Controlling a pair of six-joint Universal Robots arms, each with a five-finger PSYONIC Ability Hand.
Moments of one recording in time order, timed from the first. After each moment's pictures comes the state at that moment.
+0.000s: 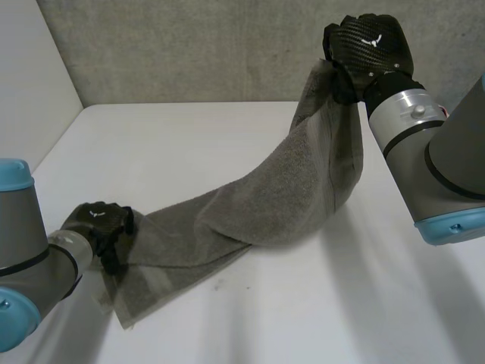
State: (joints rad) left arm 4.46 -1.87 -1.79 3.11 -1.59 3.47; right arm 2.05 -1.28 1.32 -0.29 1.53 2.88; left_hand 0.56 0.56 0.56 0.56 0.38; right_hand 0.97 1.18 1.19 1.19 0.98
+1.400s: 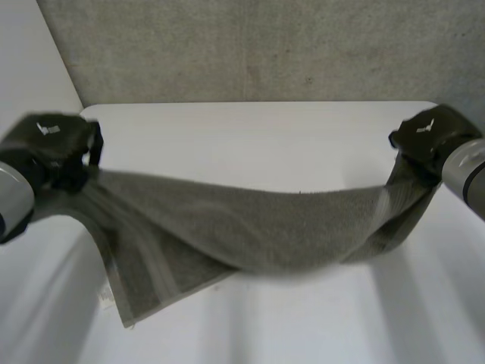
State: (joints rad) left arm 4.49 -1.53 -1.65 2.93 -1.48 3.48; right arm 1.85 -1.35 1.40 0.29 1.57 2.35; left_hand 1.16 1.22 1.21 1.22 1.02; right_hand 0.97 1.18 1.19 1.19 0.98
